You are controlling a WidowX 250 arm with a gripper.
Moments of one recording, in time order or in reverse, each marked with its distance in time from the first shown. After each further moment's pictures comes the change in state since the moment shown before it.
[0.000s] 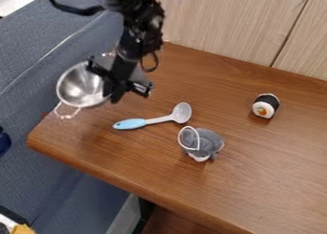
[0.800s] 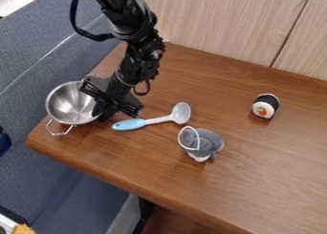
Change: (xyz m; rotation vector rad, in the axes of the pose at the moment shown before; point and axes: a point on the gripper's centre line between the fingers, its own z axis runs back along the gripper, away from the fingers) arm -0.011 -0.001 -0.043 0.106 0.117 0.066
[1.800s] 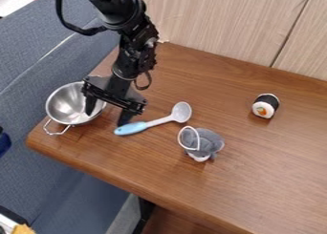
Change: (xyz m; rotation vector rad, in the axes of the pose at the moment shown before) arm -0.005 -0.002 0.017 -0.130 -0.006 0.001
